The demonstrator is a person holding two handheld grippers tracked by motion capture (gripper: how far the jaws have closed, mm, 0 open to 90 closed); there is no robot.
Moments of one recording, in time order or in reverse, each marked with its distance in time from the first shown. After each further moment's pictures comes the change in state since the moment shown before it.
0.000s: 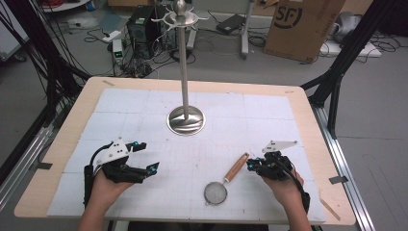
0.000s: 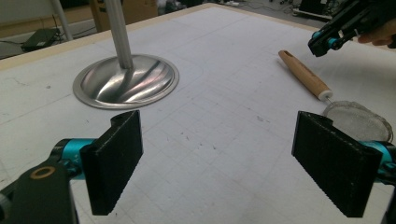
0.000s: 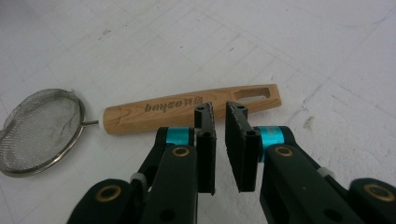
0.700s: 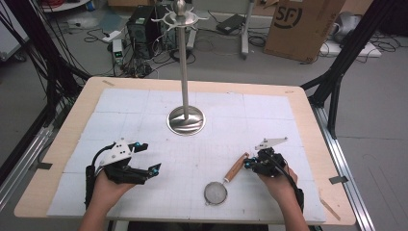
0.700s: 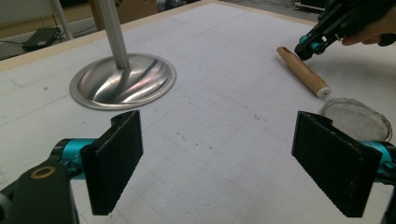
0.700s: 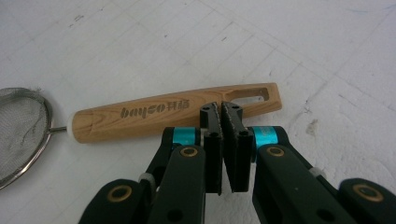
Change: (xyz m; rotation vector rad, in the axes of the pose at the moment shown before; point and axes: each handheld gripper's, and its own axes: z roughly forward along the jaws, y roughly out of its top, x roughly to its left) left arm -0.007 0.004 0.002 0.006 0.010 0.016; right arm -0.003 0.007 0.020 0.074 -0.031 0.002
